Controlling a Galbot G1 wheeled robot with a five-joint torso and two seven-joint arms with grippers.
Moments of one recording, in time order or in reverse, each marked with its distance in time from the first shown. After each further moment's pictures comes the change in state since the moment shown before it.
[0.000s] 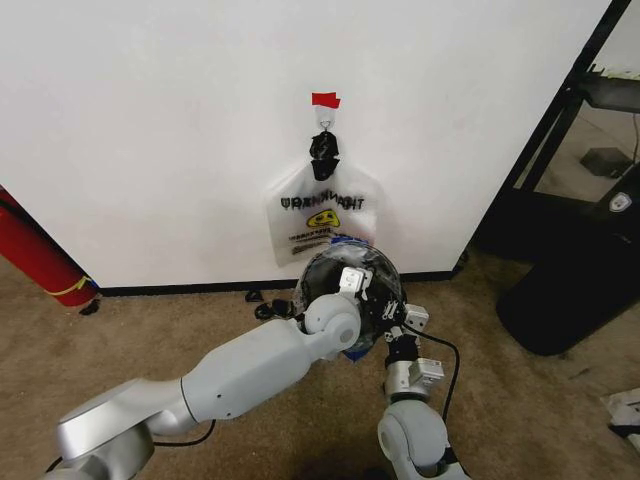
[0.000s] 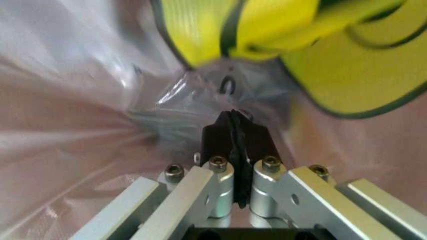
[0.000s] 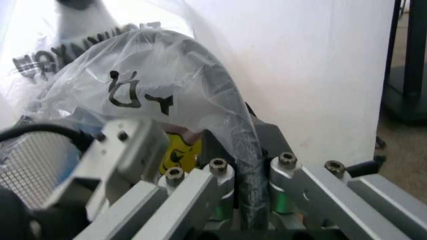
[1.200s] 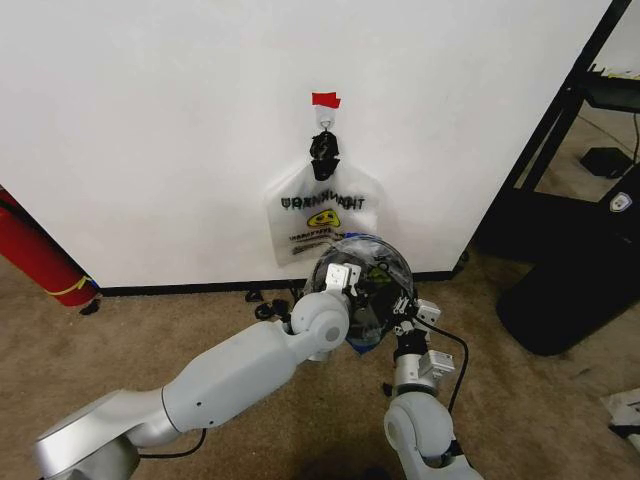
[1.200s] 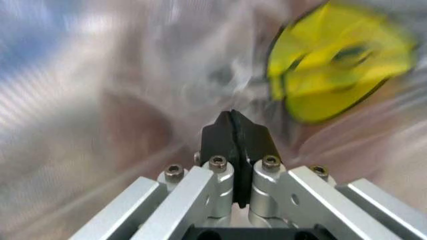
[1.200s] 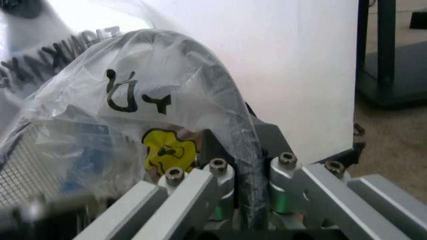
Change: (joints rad) left arm 0.043 0.056 -0.096 -0.153 -0.056 -0.030 -0.051; right arm 0.024 -0.001 0.035 0.002 0.080 -0.029 0.047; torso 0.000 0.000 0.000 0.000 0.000
